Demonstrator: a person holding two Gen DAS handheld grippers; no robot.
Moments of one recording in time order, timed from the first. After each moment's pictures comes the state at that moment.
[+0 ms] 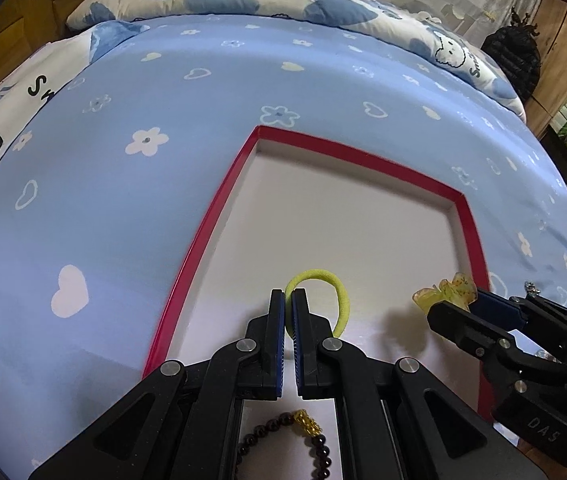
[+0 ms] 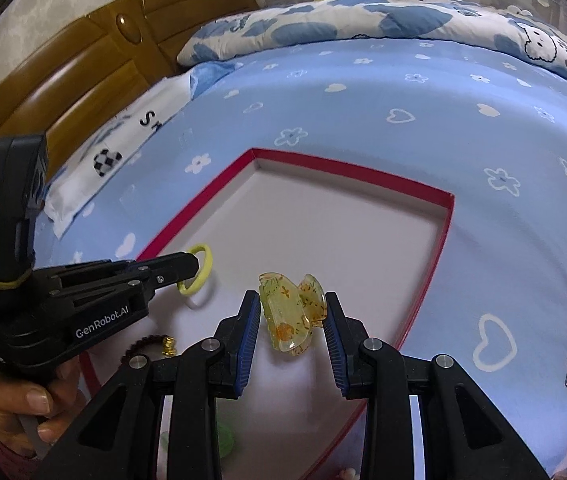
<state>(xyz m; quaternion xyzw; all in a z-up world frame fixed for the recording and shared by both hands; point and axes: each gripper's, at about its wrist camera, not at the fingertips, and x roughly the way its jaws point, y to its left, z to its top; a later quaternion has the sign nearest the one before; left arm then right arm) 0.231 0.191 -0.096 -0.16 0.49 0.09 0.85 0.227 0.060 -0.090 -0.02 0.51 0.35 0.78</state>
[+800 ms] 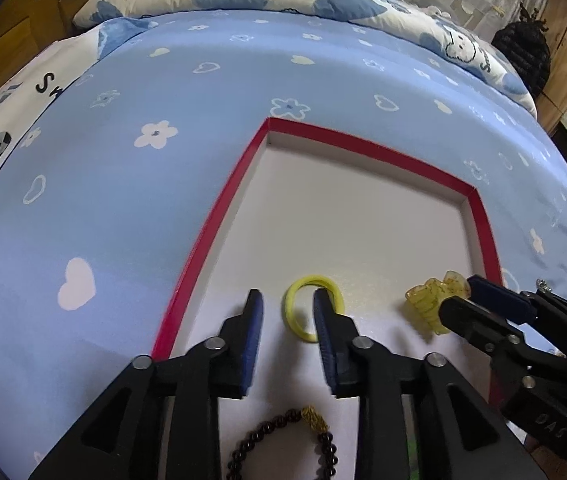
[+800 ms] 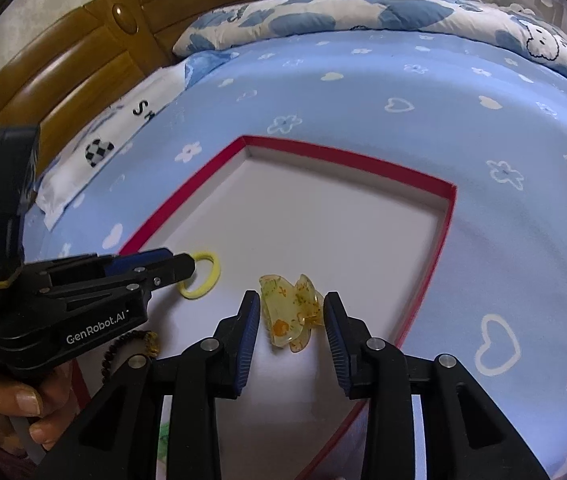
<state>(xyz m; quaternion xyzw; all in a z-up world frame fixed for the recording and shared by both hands) 0.228 0.191 -0.097 -0.16 0.50 0.11 0.85 0.232 0.057 -0.095 -0.02 0.52 0.35 0.78</state>
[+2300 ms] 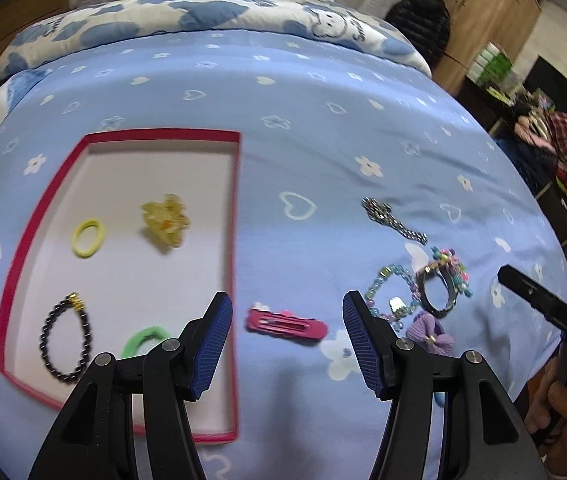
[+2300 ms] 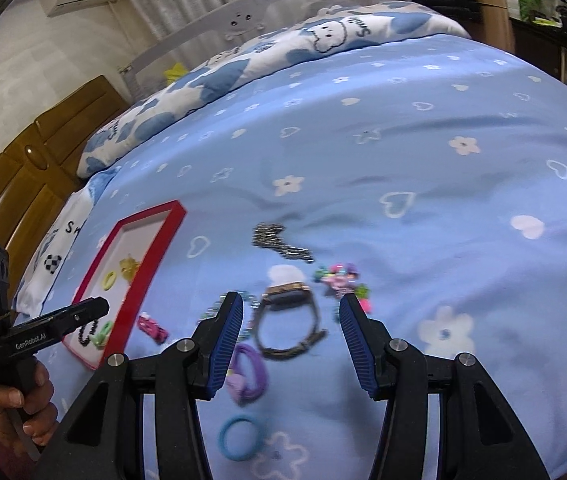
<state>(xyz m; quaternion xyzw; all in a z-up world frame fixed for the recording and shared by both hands) 0.176 0.043 -0.039 -0.11 0.48 -0.04 0.87 0.154 -0.234 -0.043 0.13 0.48 0.14 0.86</state>
